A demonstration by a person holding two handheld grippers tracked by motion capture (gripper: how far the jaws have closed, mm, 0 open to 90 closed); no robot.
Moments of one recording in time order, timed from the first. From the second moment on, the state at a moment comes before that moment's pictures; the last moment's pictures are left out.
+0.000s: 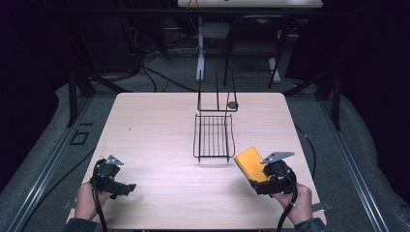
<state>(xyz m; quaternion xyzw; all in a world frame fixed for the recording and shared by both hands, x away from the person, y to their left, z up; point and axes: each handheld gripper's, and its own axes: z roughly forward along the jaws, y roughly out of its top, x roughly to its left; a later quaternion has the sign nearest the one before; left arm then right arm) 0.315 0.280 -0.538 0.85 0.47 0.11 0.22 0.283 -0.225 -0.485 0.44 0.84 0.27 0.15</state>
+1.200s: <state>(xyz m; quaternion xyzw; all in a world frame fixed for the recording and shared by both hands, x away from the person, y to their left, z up) 0.313 0.276 -0.538 0.85 0.45 0.11 0.23 0.316 -0.190 -0.454 0.41 0.85 0.29 0.18</state>
